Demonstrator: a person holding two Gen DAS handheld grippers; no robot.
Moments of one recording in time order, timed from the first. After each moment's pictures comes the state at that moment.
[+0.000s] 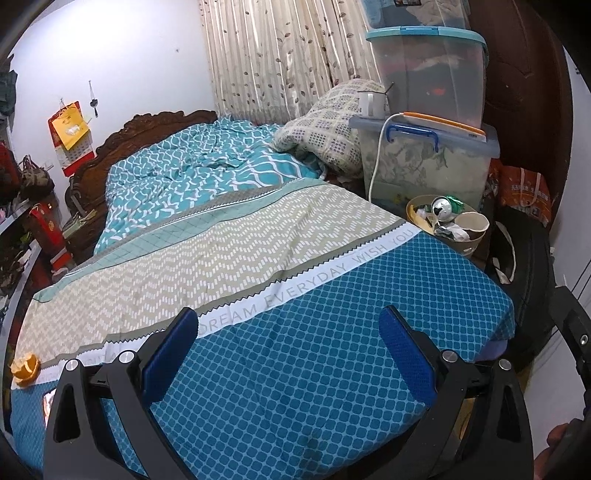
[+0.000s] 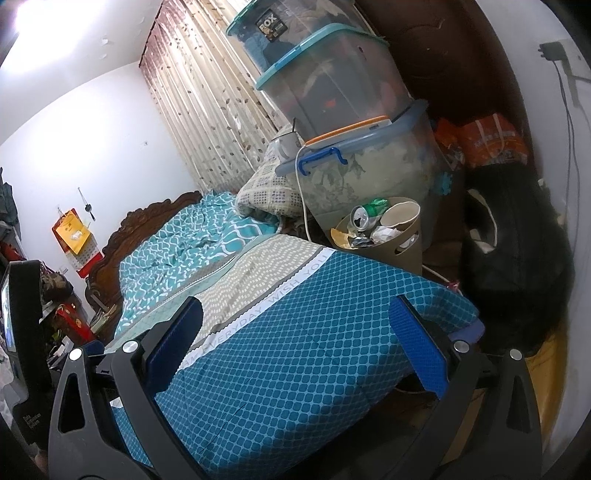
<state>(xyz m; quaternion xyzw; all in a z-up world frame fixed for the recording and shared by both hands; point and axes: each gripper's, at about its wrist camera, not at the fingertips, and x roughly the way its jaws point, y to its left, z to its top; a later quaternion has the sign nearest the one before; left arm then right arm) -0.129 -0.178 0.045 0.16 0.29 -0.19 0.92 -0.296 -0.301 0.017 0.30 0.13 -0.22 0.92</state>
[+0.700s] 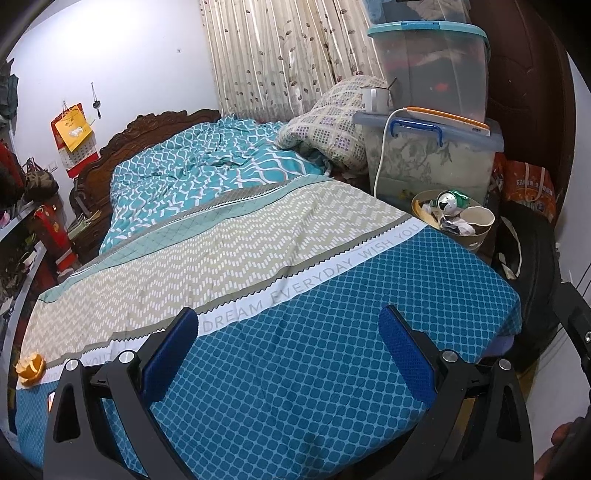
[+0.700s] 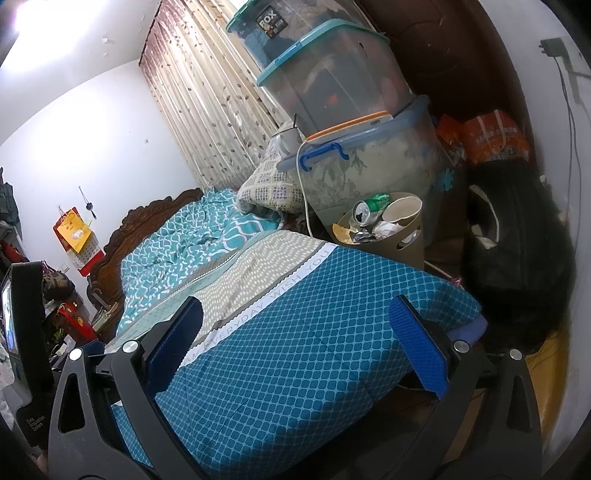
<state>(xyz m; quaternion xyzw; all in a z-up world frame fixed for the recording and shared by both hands) -0.129 -0.178 0.041 0.17 0.29 -0.18 0.92 -0.294 -0.297 0.014 0.30 0.13 -0.22 0.92</state>
